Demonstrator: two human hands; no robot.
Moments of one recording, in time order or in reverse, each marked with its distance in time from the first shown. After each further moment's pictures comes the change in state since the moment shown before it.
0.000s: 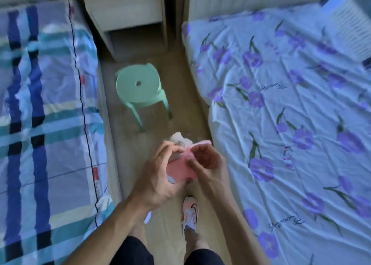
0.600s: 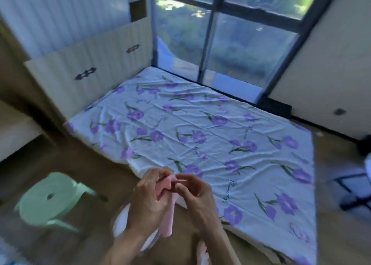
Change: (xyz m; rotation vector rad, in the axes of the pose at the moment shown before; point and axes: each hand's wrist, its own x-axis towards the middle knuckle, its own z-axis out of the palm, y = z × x) left_hand -0.022 0.205 -0.008 -0.008 -0.297 0.351; right_hand -0.190 -0.131 -0.067 0.200 0.648 -0.049
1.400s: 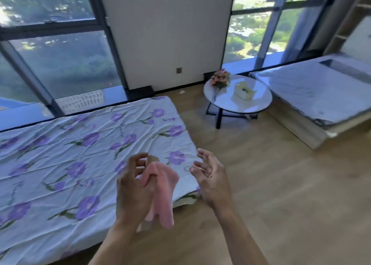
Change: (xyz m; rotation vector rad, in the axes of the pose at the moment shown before) left_hand -0.191 0.266 0.276 -0.214 -0.515 0.333; right_hand -0.303 0.038 -0.378 0.075 1.005 -0.087
